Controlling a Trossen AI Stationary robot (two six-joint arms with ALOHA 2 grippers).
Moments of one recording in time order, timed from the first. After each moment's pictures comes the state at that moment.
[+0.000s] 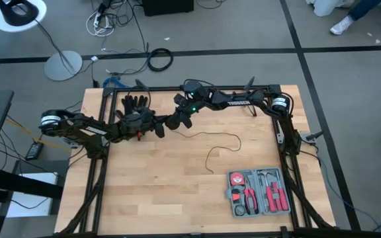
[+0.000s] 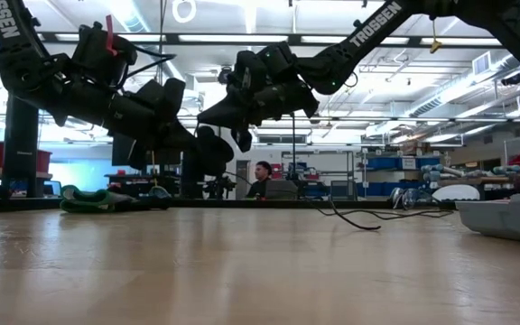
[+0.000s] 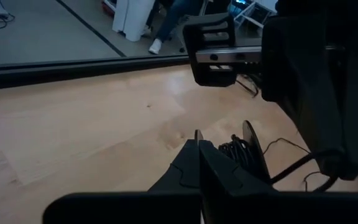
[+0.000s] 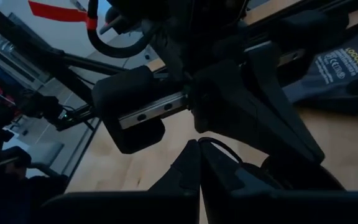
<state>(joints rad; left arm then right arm) 0.27 1.38 0.25 0.90 -0.29 -0.53 -0.37 2.09 1.48 0.20 -0.75 0.28</state>
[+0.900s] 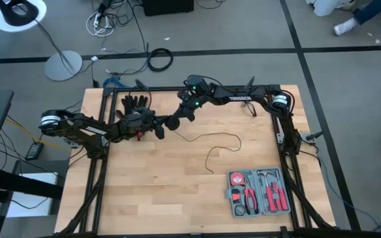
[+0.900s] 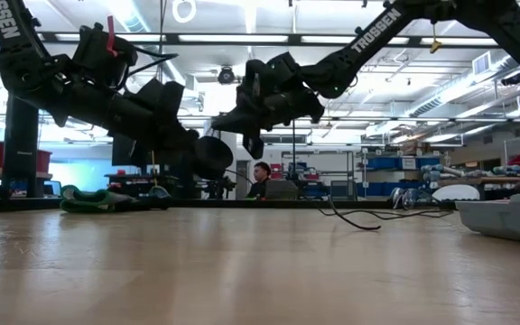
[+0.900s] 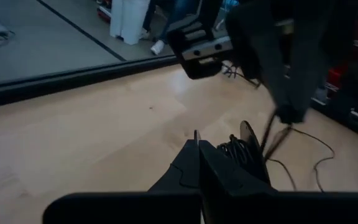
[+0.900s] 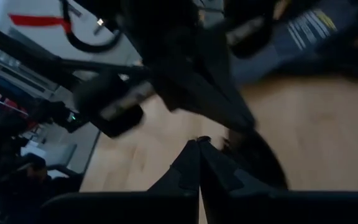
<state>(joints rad) 0.28 1.38 0.25 0.90 -0.27 -0.43 -0.45 2.09 1.48 0.14 -0.84 0.35</state>
